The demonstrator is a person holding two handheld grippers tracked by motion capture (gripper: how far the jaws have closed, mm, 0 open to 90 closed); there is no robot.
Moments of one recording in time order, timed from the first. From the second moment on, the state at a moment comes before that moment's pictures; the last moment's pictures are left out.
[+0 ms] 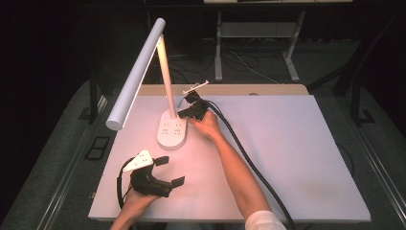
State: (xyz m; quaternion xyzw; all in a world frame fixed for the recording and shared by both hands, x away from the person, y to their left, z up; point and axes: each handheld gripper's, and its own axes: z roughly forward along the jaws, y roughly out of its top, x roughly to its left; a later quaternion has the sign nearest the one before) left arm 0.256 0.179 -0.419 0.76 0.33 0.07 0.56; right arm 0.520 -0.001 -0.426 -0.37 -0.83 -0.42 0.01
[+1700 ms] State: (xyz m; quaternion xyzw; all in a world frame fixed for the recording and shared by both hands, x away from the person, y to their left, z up) left arm 0.258 0.180 -0.419 0.76 0.33 0.07 0.56; right arm 0.515 -0.008 -0.418 -0.36 -0.82 -0.44 0.01
